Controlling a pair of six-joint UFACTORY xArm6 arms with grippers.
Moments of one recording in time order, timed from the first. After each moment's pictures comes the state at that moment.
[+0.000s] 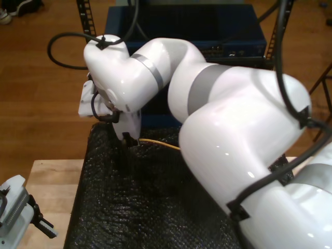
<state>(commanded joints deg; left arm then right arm) 36.2 -24.7 -33.1 -20.1 96.6 -232.0 41.8 24.7 -90.7 -8.5 66.2 -47.5</state>
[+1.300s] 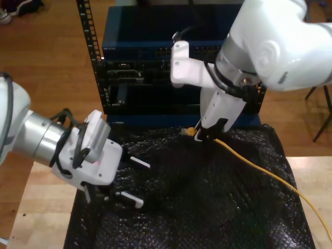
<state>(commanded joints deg) 9.5 -19.5 -38.5 -54.0 92.0 -245.4 25.0 -17.7 -60.2 14.8 68.3 -66.6</state>
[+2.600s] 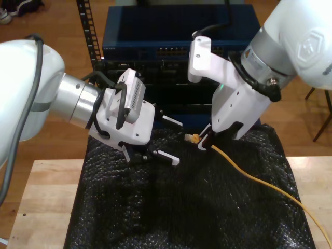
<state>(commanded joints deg) 0.3 -17.4 -45.5 -62.4 84.7 -246.3 21.4 -22.4 -56.8 24.5 72.3 -66.5</state>
